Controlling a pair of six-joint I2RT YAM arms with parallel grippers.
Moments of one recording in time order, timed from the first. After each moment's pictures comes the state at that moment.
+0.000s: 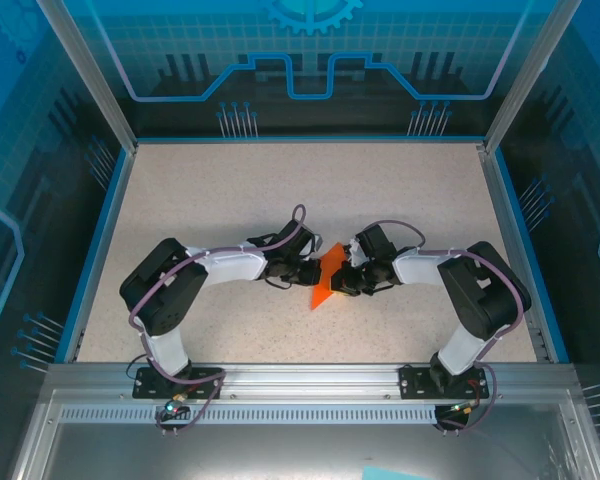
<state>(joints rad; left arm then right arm) -0.72 1.80 1.00 -0.24 0.24 -0.53 0.49 1.68 0.70 -0.14 -0.58 0.68</state>
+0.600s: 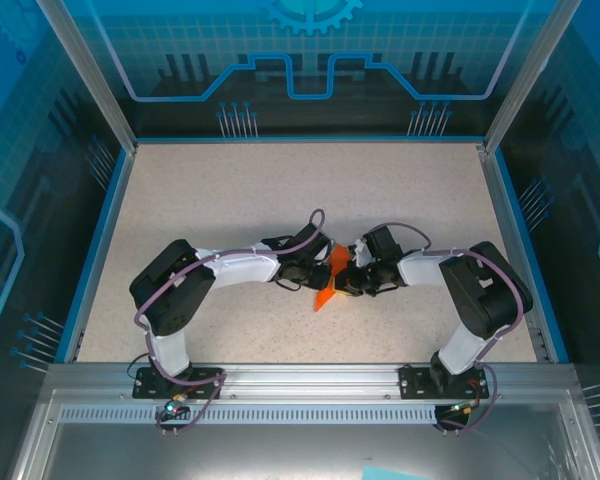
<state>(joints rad) -0.80 1.83 1.09 -0.32 0.15 -0.48 0.44 1.68 0.65 -0.06 -0.65 0.70</state>
